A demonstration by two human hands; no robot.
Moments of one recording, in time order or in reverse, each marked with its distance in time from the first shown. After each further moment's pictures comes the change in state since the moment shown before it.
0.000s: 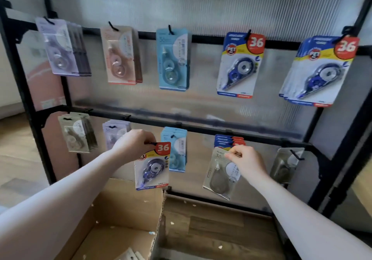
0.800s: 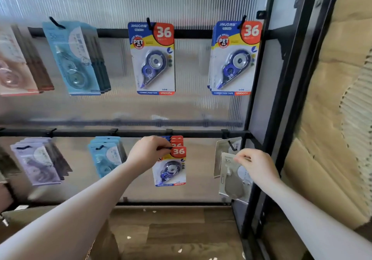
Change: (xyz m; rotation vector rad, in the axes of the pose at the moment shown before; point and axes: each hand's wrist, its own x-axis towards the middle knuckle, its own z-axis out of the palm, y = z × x) left_hand 0.063 0.203 0.079 -0.244 0.005 0.221; right_hand -0.008 0.152 -0.126 -0.060 0.126 0.133
